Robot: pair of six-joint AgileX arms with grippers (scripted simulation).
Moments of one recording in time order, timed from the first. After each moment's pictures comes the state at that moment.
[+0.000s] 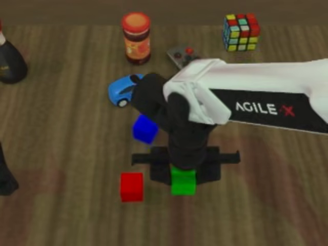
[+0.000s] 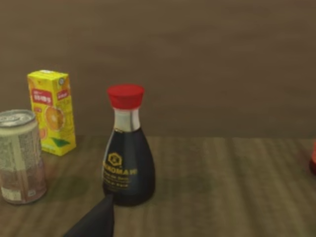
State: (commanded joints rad) left arm 0.02 0.00 0.00 0.00 0.00 0.00; right arm 0.82 2.15 1.54 -0.95 0.01 0.83
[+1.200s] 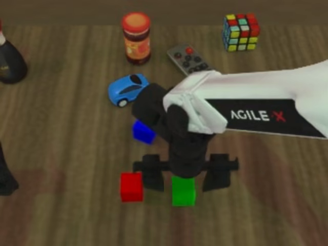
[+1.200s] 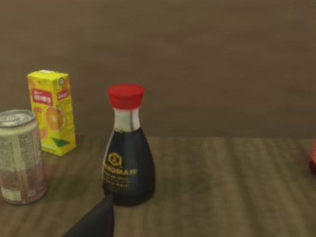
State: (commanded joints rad) left arm 0.02 0.00 0.00 0.00 0.00 0.00; right arm 0.82 2.17 1.50 -0.89 0.01 0.83
